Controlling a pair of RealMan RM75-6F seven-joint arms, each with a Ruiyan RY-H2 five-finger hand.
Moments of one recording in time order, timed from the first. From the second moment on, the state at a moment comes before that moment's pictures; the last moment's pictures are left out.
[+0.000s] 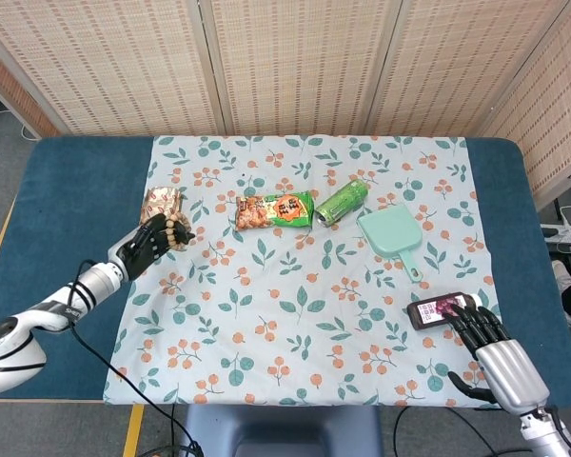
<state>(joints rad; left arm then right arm) -0.50 -1.31 -0.83 -1.42 -0.17 -0.09 0.15 0.08 -1.03 -0.11 -1.73 -1.74 1.42 -0.05</state>
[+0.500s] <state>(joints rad) -0.46 -1.39 -0.81 -1.44 0.23 0.03 -0.09 0.07 -1.03 -0.11 -1.73 -1.75 1.44 -0.04</state>
